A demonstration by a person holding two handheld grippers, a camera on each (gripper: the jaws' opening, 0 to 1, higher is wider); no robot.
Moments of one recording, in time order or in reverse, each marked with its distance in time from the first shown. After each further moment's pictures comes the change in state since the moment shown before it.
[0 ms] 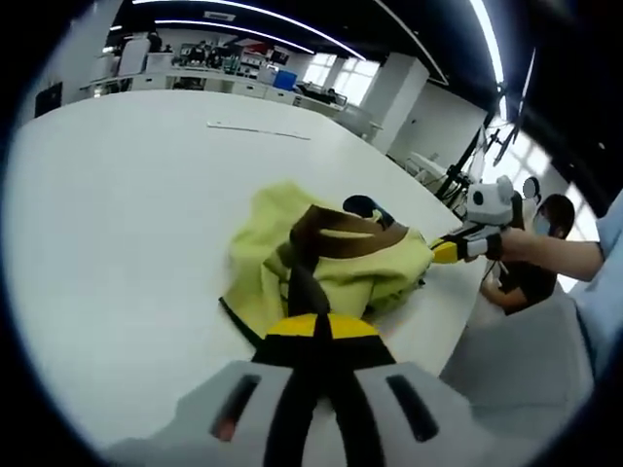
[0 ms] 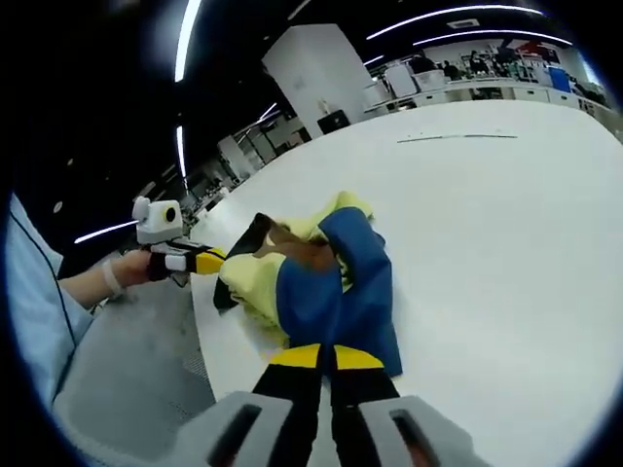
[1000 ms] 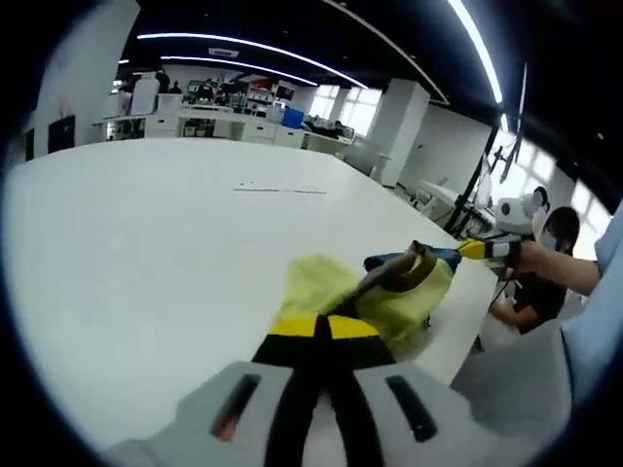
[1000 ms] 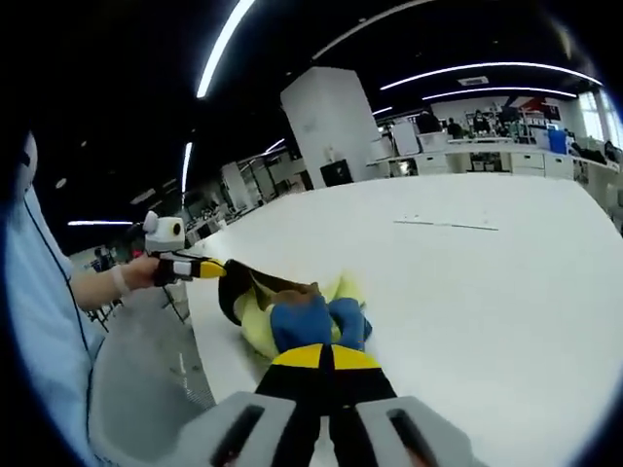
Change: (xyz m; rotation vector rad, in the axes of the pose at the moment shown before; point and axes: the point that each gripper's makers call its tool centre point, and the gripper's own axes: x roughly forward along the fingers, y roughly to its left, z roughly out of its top) left arm -0.059 0.011 0.077 0.064 -0.170 0.070; right arm -0.068 0.024 0.085 -0.173 -0.226 -0.072
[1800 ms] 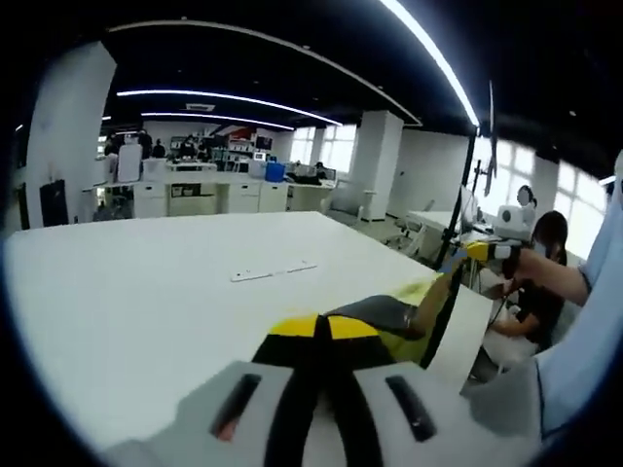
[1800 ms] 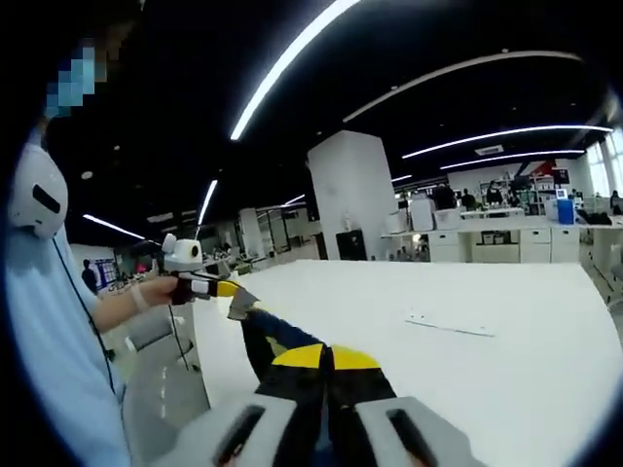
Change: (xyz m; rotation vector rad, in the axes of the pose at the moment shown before) left arm -0.041 -0.029 0.131 0.187 -0.182 -0.031; right arm -0.050 0.047 0.126 -0.149 -0.290 0.030
